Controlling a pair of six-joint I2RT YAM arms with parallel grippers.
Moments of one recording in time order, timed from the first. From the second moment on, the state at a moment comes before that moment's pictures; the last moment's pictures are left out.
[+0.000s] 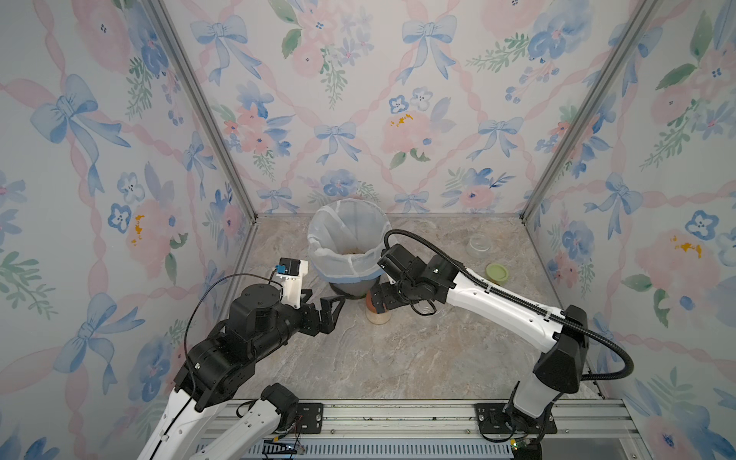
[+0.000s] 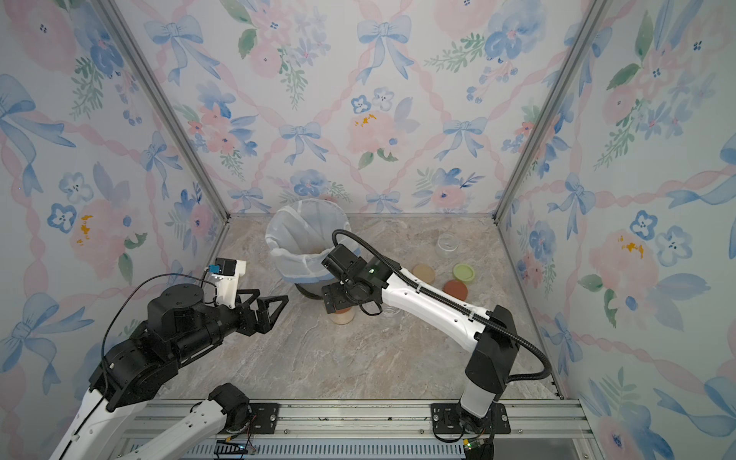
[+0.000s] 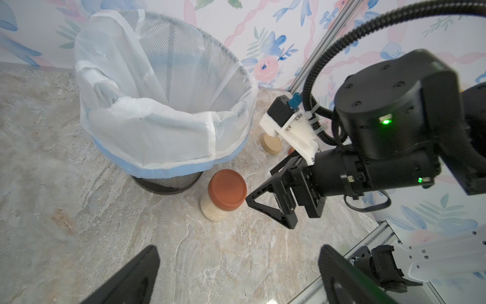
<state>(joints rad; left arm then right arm) -0.57 0.65 1.13 -0.92 0.05 -0.43 0.96 1.75 1.65 -0.99 0.11 0.54</state>
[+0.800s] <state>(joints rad) -0.57 0.63 1.11 -0.97 0.05 -0.43 0.97 2.00 1.70 -0.92 0.20 0.54</state>
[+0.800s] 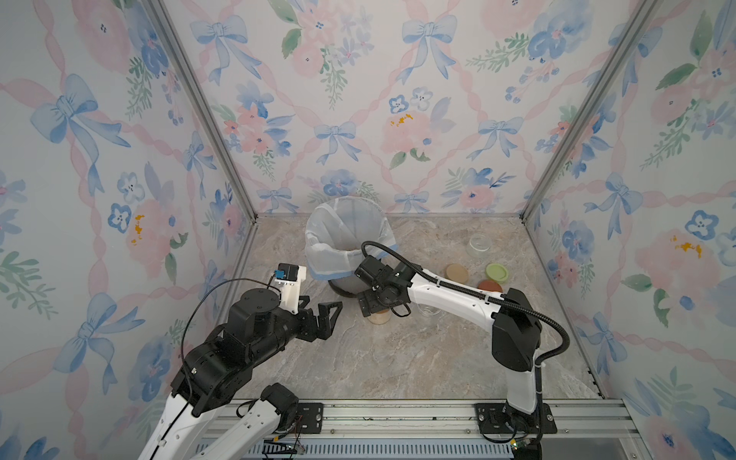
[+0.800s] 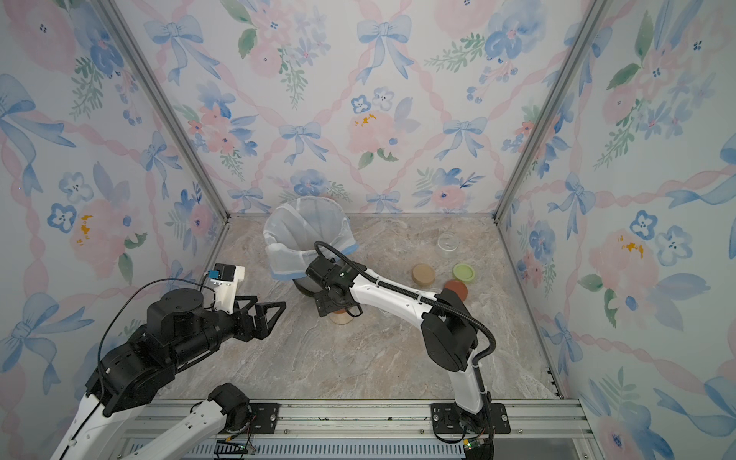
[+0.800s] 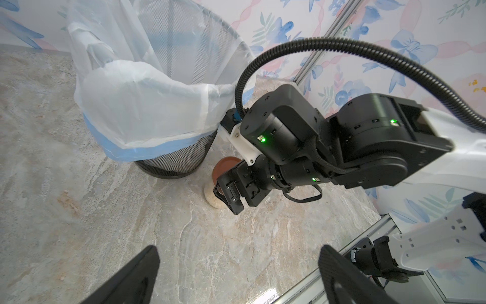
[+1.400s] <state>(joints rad) -0.57 0.63 1.10 -0.97 0.05 -0.42 0.94 1.96 1.61 -0.88 0.24 0.58</state>
